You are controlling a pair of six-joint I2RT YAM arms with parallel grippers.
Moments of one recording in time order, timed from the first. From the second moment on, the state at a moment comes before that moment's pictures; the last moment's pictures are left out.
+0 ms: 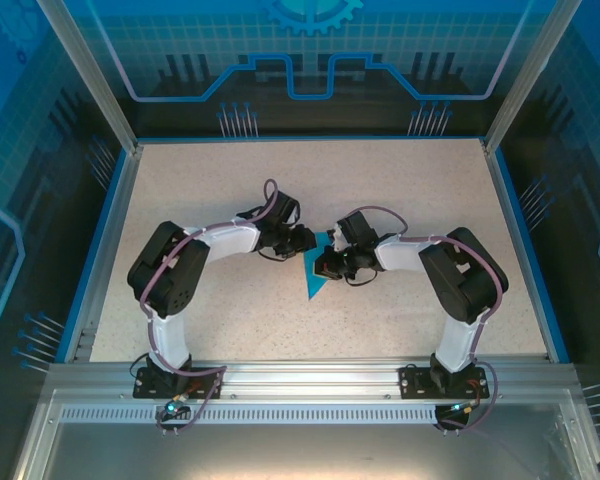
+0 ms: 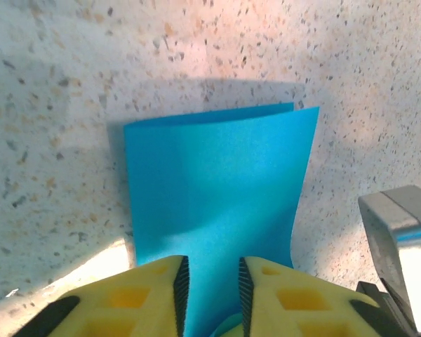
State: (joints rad) left arm -0.52 1.90 1.16 -0.23 0.33 -0.82; right arm 0.55 1.82 0.89 -0.09 -0.55 0.75
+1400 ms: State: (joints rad) left arm -0.52 1.98 1.18 -0.26 0.32 -0.82; right arm 0.55 1.84 0.89 -0.06 -0.57 0.72
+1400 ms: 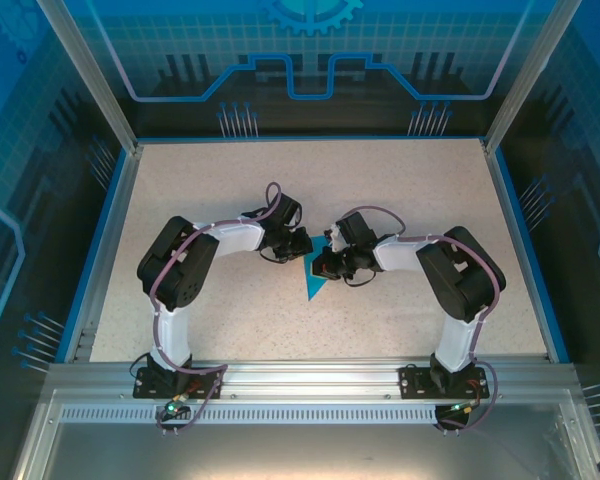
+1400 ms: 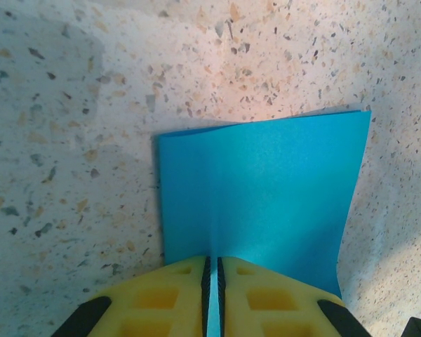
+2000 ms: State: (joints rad) left arm -0.52 1.98 1.18 -0.26 0.32 -0.82; right arm 0.55 1.85 0.89 -0.04 -0.55 0.74
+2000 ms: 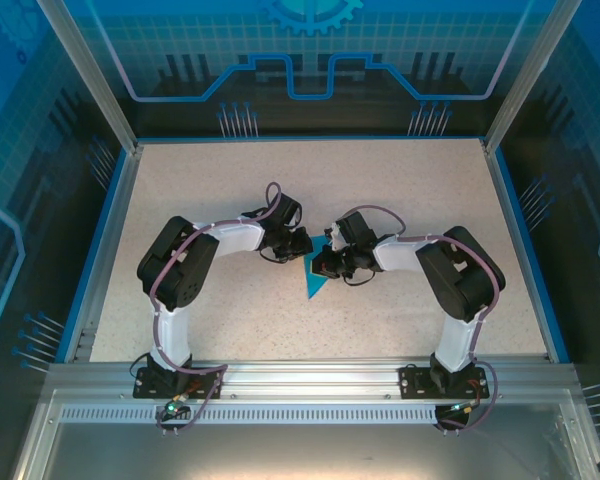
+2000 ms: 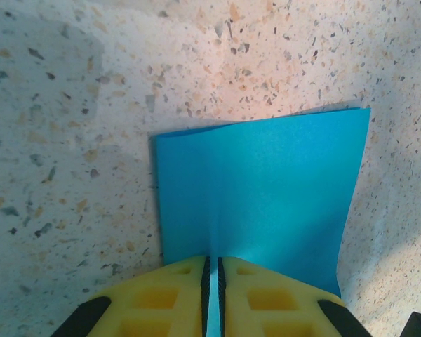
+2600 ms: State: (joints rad) left arm -0.52 1.98 1.18 -0.26 0.32 -0.82; right arm 0.55 1.87 0.89 -0.02 -0.55 0.74
